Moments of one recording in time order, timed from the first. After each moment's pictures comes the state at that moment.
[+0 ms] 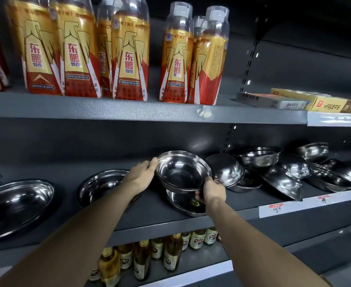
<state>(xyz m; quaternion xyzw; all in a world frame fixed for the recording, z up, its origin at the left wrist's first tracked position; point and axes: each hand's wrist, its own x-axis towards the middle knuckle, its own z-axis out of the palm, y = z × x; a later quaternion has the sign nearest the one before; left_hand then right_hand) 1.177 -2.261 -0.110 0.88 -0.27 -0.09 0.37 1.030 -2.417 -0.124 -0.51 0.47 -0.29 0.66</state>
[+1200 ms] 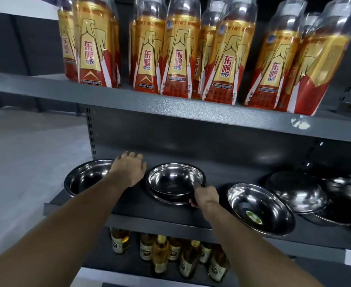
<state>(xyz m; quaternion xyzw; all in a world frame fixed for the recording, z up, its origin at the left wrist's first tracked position) 1.233 -2.072 -0.100 0.99 -0.16 0.05 0.04 1.141 -2.288 -0.153 -0.72 0.33 -0.09 0.61</state>
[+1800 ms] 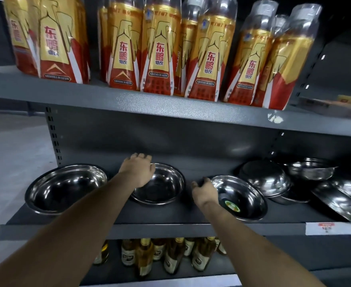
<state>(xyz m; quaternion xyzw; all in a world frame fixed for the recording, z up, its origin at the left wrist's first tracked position) 1.243 -2.141 -0.111 0.96 -0.28 0.05 0.07 1.122 -2.317 -0.151 -0.82 0.38 -0.14 0.40</state>
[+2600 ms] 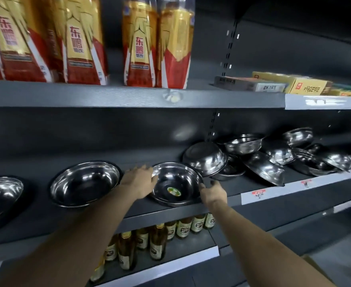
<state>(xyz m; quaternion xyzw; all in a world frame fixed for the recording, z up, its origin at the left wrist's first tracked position) 1.137 -2.312 -0.136 0.91 -0.40 0.01 0.02 0.983 -2.481 -0.167 -0.74 0.51 -0.15 0.42</state>
